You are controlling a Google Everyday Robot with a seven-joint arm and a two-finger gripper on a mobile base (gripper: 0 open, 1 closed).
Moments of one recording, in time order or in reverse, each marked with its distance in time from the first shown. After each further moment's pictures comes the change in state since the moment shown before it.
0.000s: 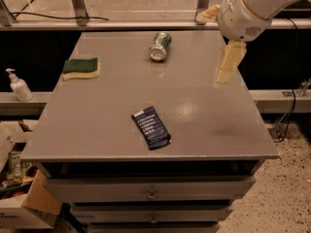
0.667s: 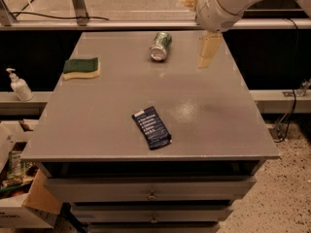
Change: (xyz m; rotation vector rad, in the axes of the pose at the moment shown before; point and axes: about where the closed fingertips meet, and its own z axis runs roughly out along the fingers) arm -0.008 -0.067 0.034 0.134 0.013 -0.184
